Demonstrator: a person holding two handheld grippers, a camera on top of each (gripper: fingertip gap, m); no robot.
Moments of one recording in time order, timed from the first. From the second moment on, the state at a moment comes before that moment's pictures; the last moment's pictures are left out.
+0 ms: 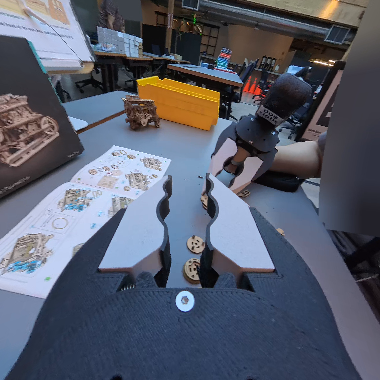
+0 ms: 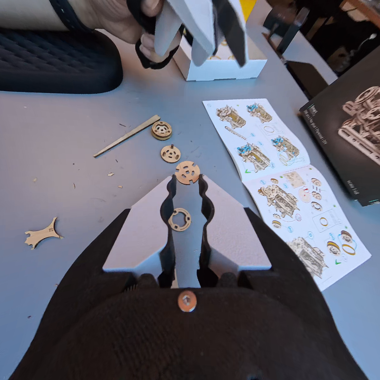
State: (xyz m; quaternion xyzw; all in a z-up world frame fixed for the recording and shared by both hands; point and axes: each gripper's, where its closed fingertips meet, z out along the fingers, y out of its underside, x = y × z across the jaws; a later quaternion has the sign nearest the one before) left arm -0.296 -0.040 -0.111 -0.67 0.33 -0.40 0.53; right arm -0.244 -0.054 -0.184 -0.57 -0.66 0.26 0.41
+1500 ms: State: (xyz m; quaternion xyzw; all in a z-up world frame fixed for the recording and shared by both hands) left arm -0.275 -0.047 -0.143 -0.73 0.19 -0.56 0.33; right arm -0.283 -0.043 -0.137 -0.54 -0.60 0.26 0.53
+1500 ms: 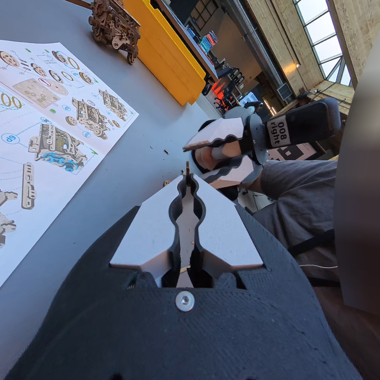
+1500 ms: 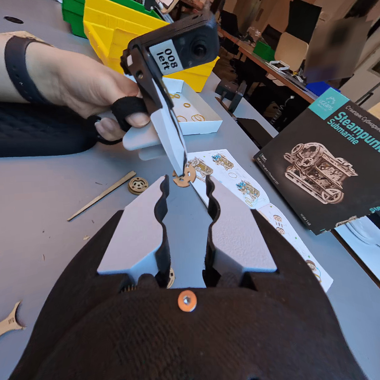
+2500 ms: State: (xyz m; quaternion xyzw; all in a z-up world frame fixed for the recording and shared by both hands) left arm -0.271 -0.044 -0.148 -0.74 0.16 -0.58 0.32; right arm -0.285 -0.041 -0.149 -0.52 -0.65 0.16 0.53
